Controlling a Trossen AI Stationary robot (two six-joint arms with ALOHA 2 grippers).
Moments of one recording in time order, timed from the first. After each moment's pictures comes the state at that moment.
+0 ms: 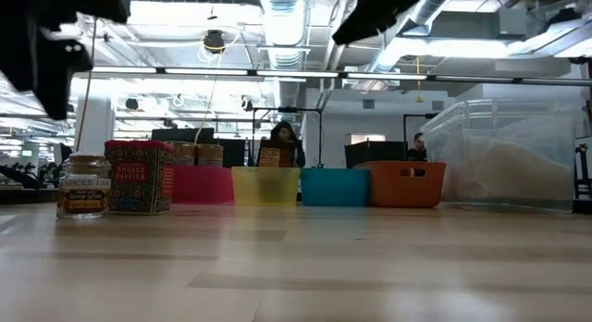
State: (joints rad) left arm -0.56 1.29 0.93 -0.85 -0.17 -0.92; right arm -0.19 1.33 1.20 -0.34 0.18 -0.28
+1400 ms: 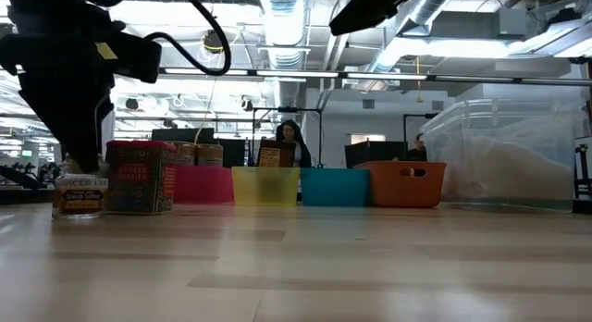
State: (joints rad) left arm -0.44 1.44 0.86 -0.76 -0.26 -0.94; right arm -0.11 1.33 1.20 -0.33 0.19 -0.29
